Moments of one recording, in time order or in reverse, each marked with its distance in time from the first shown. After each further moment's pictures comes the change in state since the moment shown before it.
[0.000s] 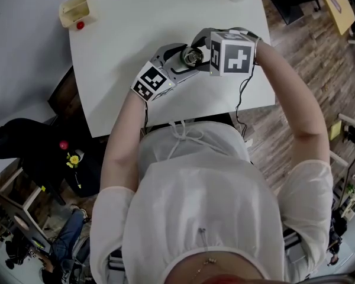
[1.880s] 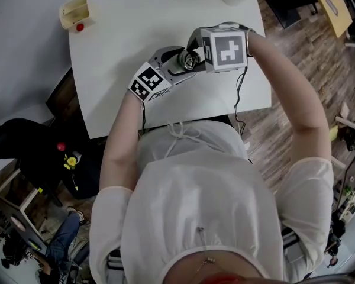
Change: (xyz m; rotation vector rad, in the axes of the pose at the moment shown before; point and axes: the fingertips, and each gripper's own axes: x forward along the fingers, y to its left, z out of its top) left arm 0.003 0.000 -0.003 -0.023 0.008 -0.025; right arm -0.005 0.002 0.002 -0.101 0.058 0.112
